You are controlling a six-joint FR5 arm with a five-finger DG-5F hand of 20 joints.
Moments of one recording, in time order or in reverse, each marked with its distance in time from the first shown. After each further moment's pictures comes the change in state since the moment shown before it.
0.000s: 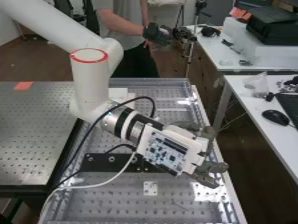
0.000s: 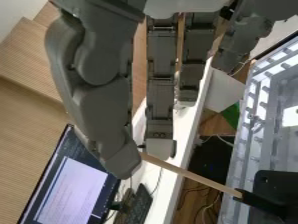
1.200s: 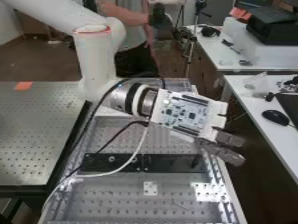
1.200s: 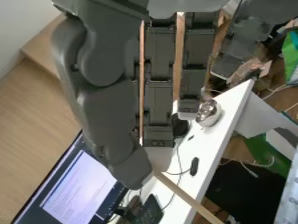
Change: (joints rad) arm 0.036 0.042 0.073 0.008 0.017 -0.250
